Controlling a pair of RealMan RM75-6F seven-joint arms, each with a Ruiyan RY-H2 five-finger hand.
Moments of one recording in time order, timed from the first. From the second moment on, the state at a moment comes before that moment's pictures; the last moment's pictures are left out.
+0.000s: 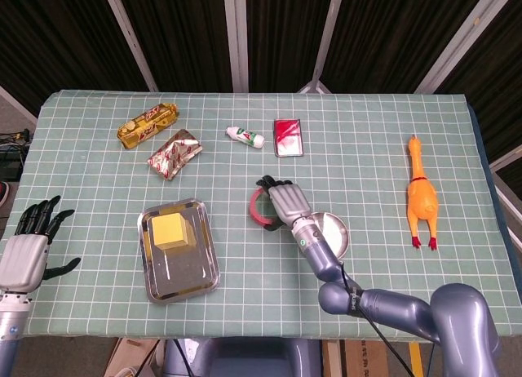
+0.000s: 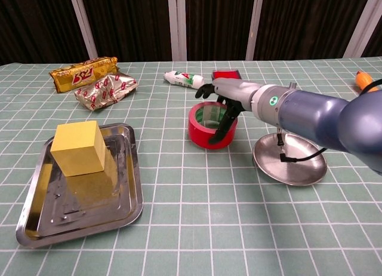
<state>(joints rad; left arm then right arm) -0.15 -1.23 -0.07 -1.57 1.49 1.47 0.06 0.97 -1.79 0.32 -1.26 -0.75 0.81 -0.43</state>
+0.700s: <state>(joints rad) -0.16 -1.21 -0.05 -1.56 1.53 1.46 0.00 0.75 -1.35 0.16 -1.89 -0.87 1.18 -0.55</state>
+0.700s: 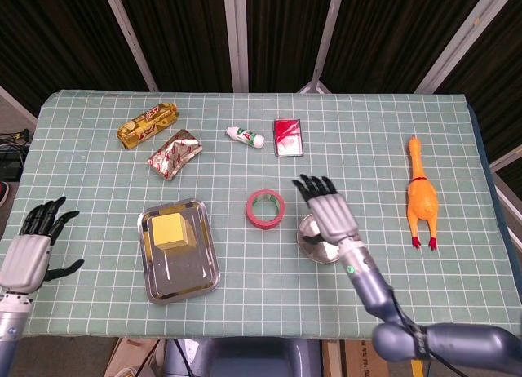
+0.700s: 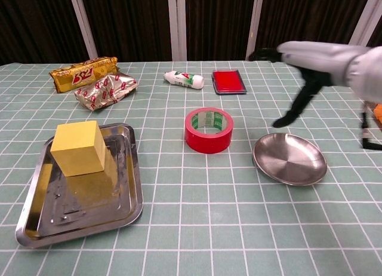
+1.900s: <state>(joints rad) -0.50 -1.48 -0.12 -1.55 1.25 0.99 0.41 0.18 -1.13 -0.11 -1.76 -1.43 1.53 -0.02</state>
